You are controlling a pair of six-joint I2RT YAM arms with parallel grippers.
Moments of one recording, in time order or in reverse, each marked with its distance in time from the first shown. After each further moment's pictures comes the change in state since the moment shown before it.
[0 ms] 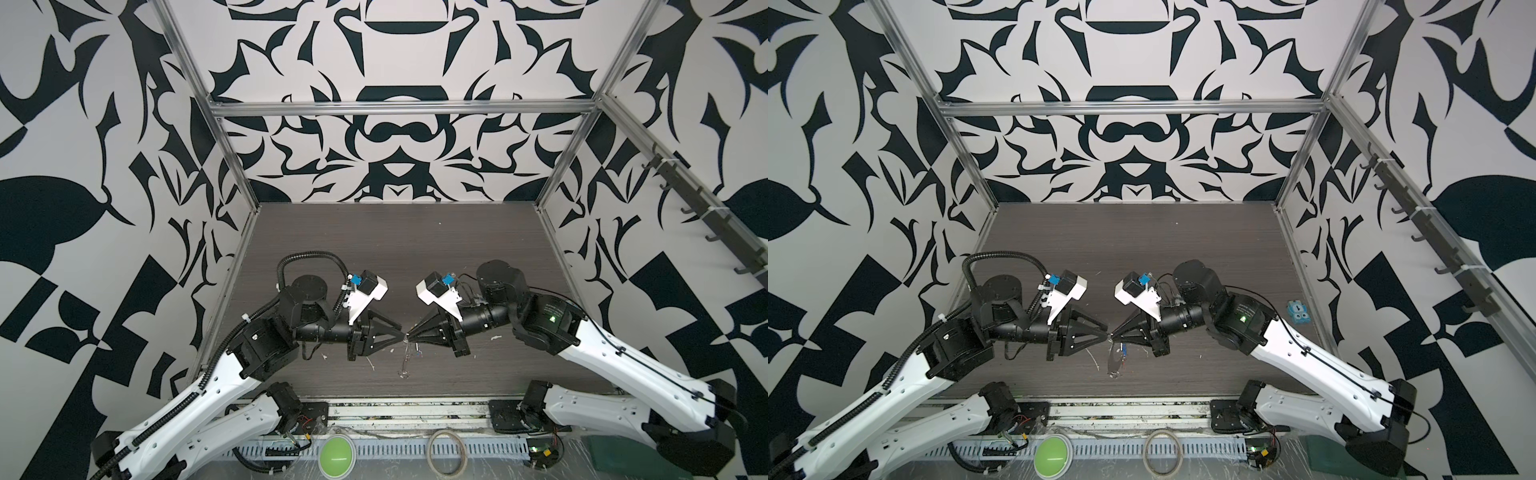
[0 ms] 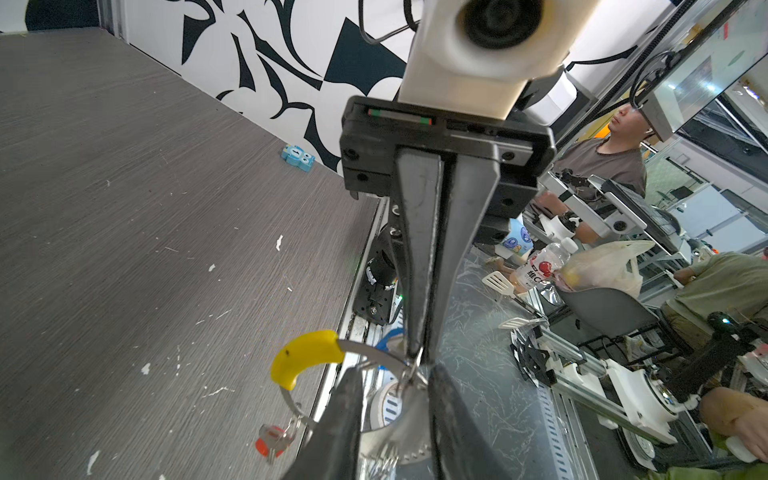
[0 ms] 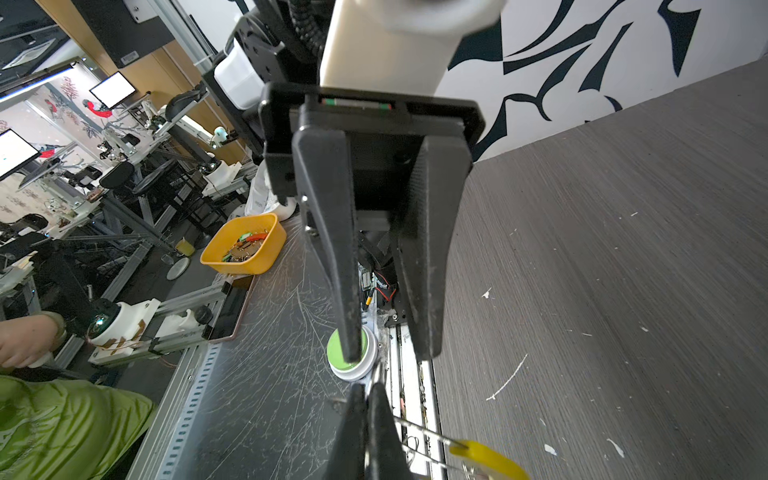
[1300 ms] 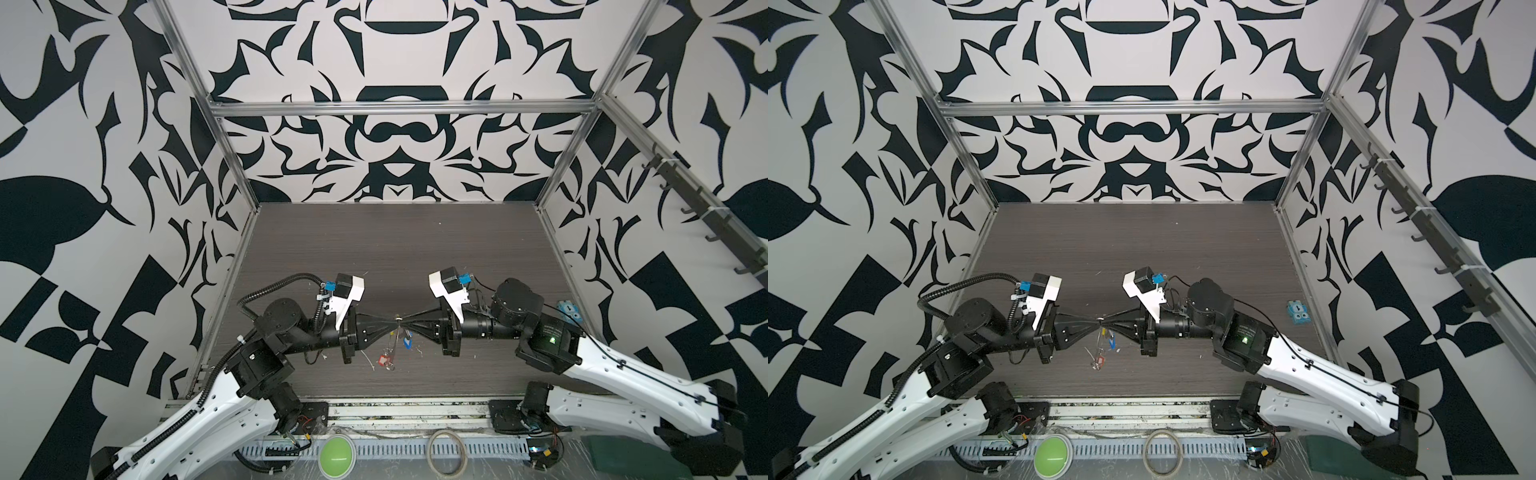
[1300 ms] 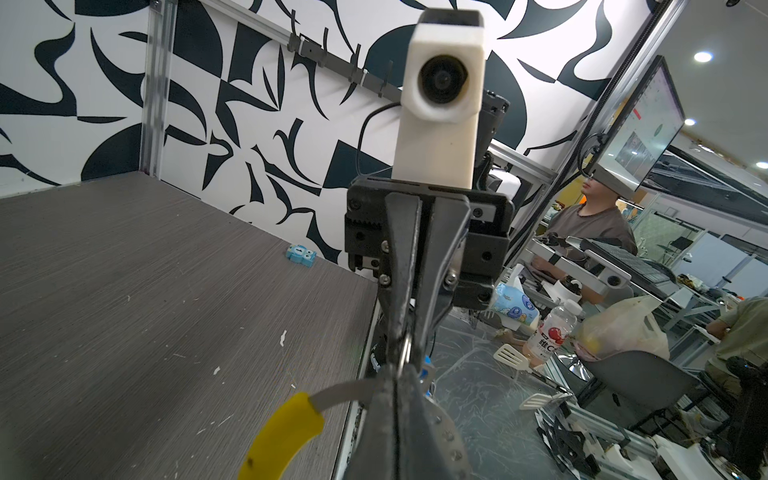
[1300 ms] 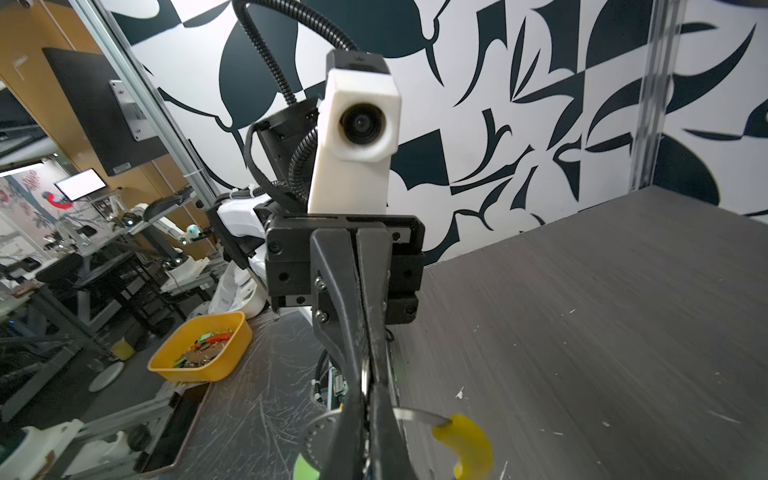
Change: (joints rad) left arm -0.001 -0.171 -0.222 0.433 -0.097 -0.133; right arm 0.123 -0.106 -0.180 0.457 0.300 0.199
